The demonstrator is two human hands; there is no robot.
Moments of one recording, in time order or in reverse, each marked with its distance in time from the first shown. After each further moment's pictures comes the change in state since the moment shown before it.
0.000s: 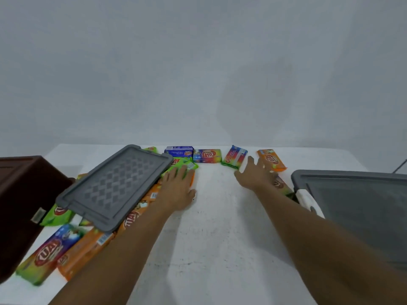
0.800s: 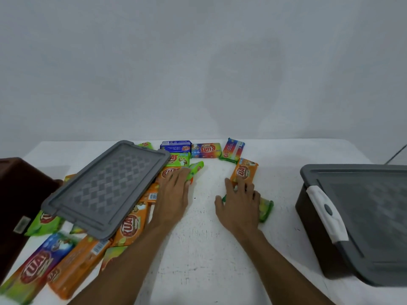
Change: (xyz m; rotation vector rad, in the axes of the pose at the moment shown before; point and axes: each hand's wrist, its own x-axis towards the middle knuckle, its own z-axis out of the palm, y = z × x) left_hand -0.025 0.003 0.020 -0.428 0.514 0.028; right_hand -0.082 -0.026 0.081 -0.060 0.295 -0.191
